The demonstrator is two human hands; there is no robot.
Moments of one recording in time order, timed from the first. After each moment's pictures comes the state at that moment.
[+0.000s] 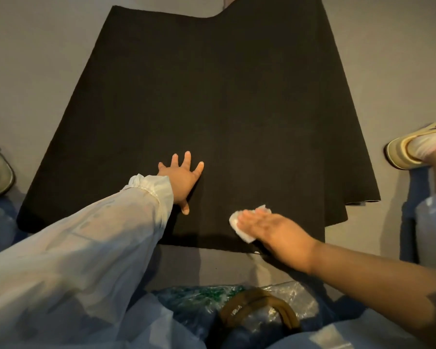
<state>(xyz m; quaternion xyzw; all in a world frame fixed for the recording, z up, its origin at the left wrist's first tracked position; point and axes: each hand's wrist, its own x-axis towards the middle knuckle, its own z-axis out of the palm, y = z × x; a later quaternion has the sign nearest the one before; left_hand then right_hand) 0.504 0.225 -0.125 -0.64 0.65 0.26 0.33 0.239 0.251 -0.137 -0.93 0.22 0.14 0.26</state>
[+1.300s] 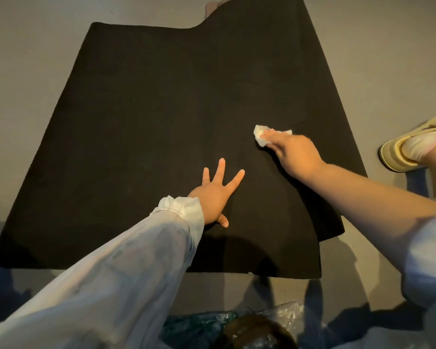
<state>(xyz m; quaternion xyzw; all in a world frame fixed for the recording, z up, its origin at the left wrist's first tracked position) 0.432 0.201 -0.124 -0.61 0.70 0.34 0.16 0.251 0.088 -0.117 -0.85 0.48 -0.07 0.20</state>
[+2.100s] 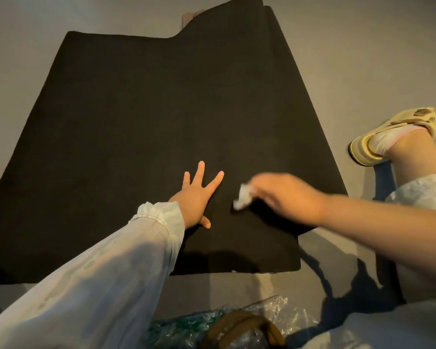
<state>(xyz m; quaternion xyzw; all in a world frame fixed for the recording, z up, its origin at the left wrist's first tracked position) 0.431 0.205 -0.127 -0.63 0.69 0.33 0.14 0.219 0.166 -0.067 -0.93 0.28 -0.02 0.25</state>
